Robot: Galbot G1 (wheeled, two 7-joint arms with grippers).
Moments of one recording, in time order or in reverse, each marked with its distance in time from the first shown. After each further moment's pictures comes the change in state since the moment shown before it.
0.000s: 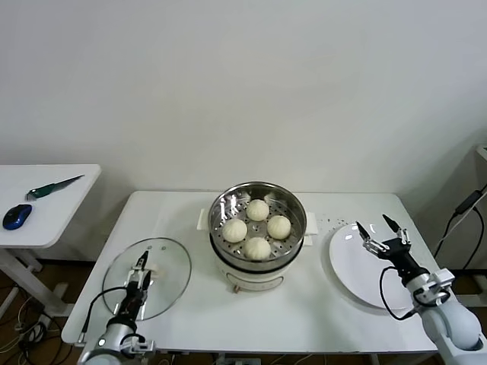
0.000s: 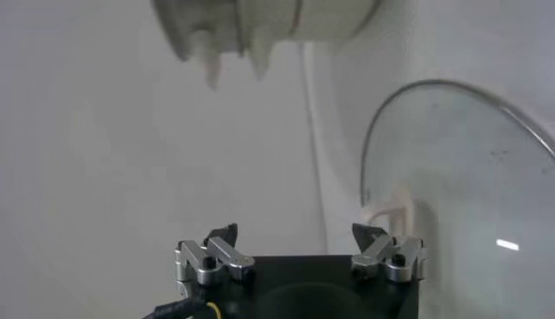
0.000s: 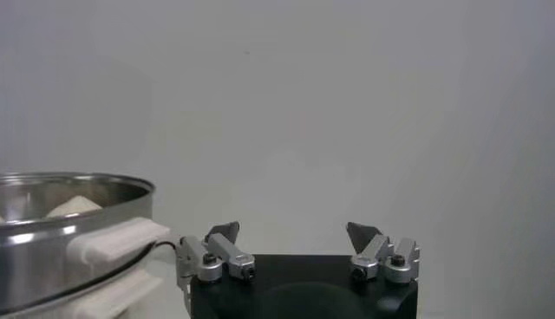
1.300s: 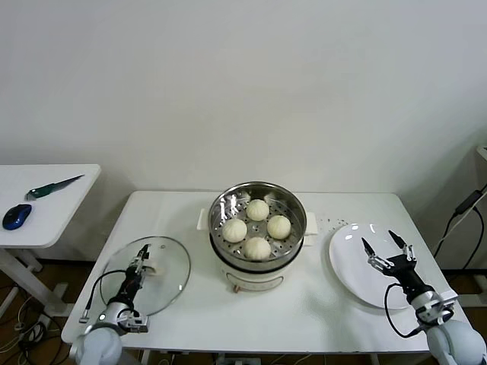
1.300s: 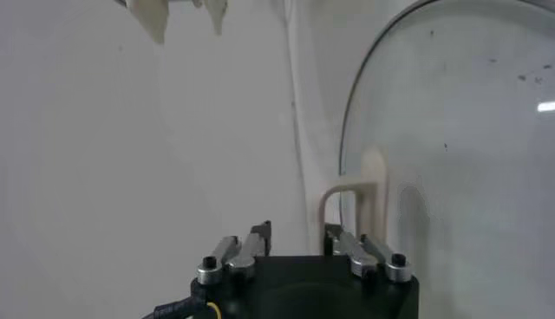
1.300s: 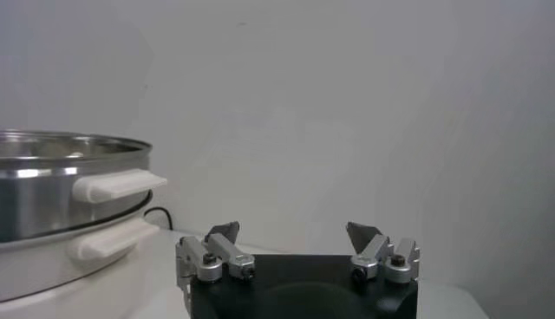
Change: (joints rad) left arm -0.218 0.042 -0.021 0.292 -0.045 -0.098 -0.072; right arm -0.056 0.076 0.072 -0.030 -0.104 0.023 -0.054
